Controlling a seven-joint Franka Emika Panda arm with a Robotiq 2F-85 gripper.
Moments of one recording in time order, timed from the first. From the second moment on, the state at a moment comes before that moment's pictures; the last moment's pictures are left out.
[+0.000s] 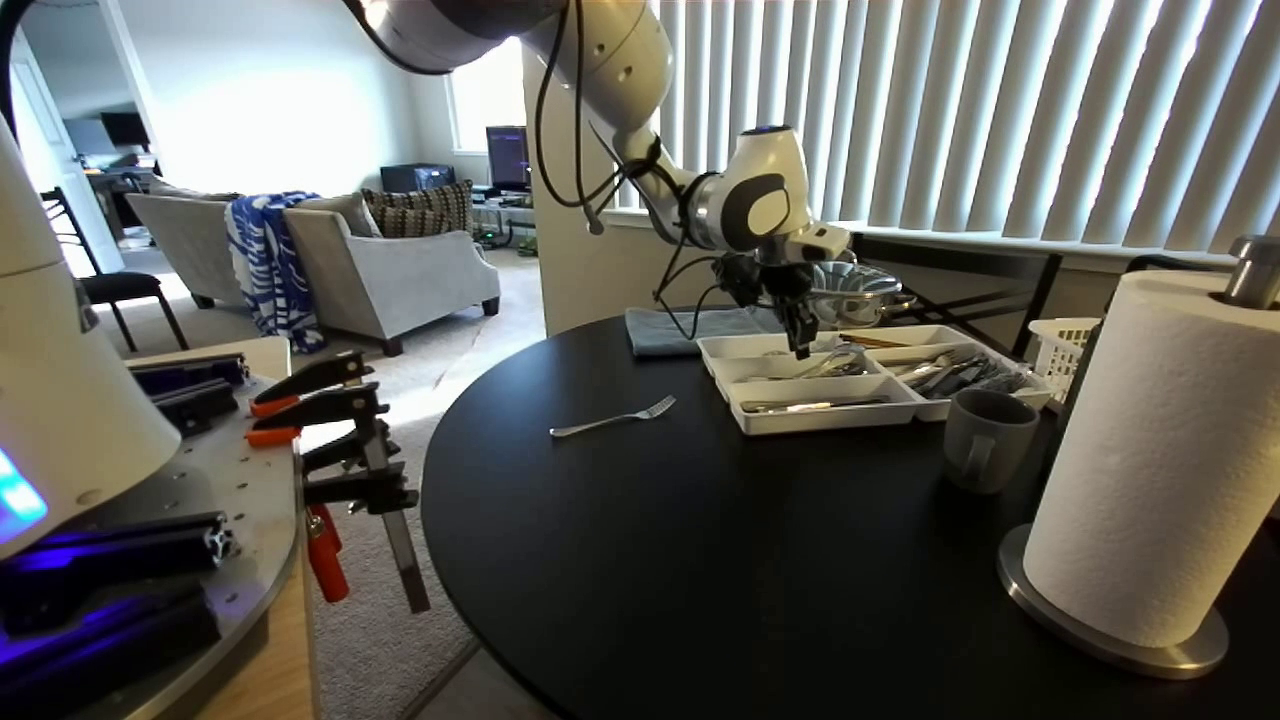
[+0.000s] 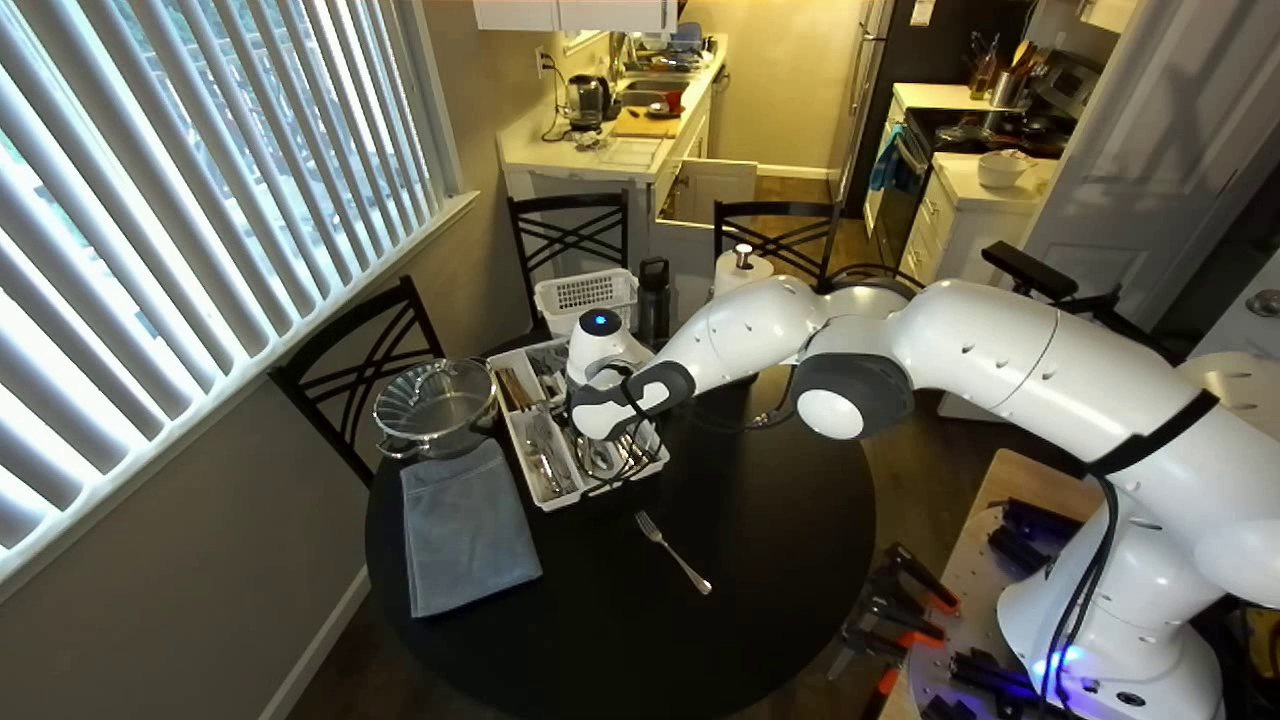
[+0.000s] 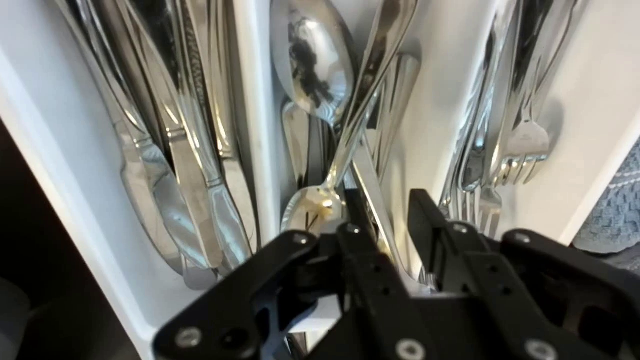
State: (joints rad) arm 0.16 1.36 -0.12 -0.98 0.07 2.65 0.55
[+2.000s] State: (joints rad) arm 0.00 1.46 0.11 -0.95 0.11 2.77 0.49
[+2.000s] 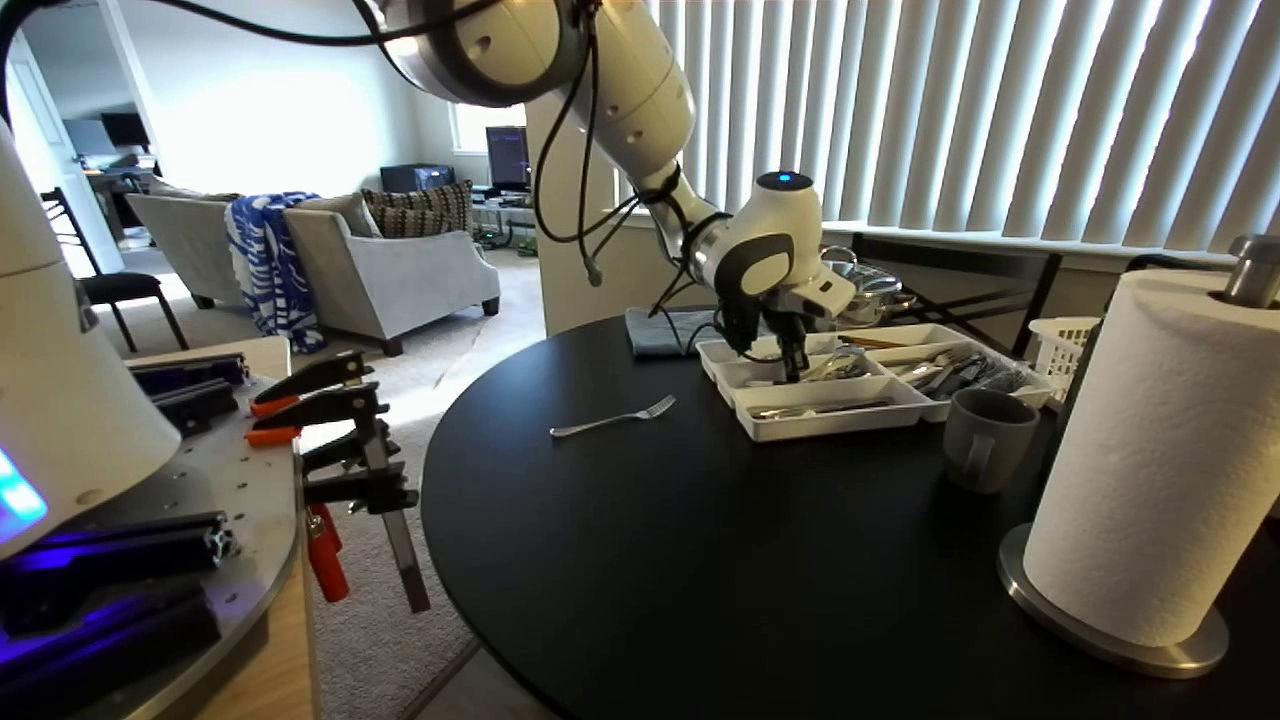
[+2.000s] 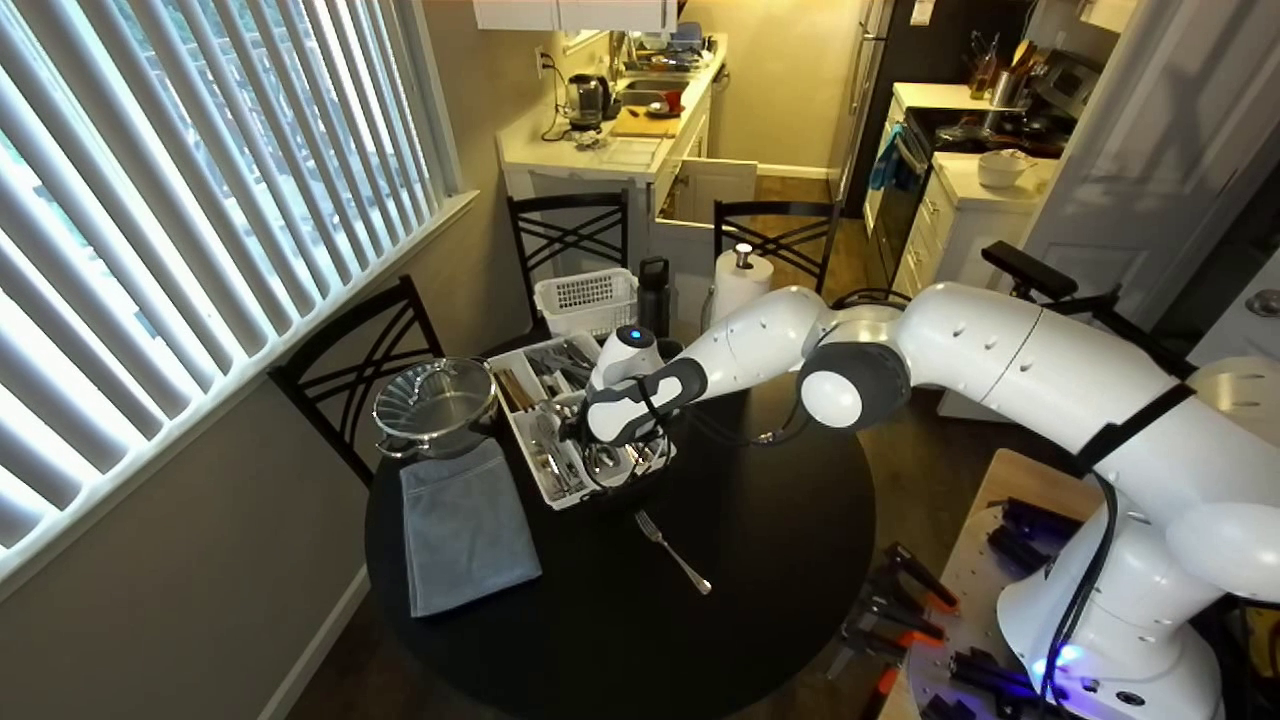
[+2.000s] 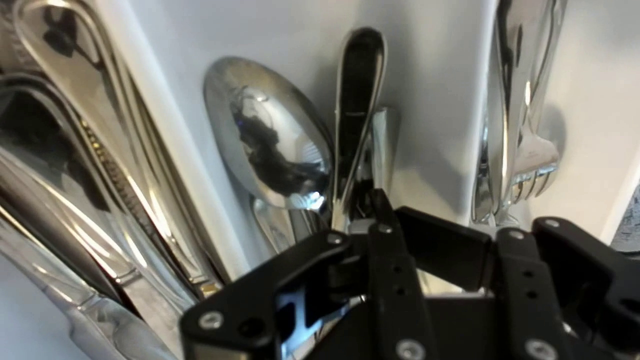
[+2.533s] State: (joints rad) arm -0.01 1.43 0.12 -1.00 0.11 2.86 0.49
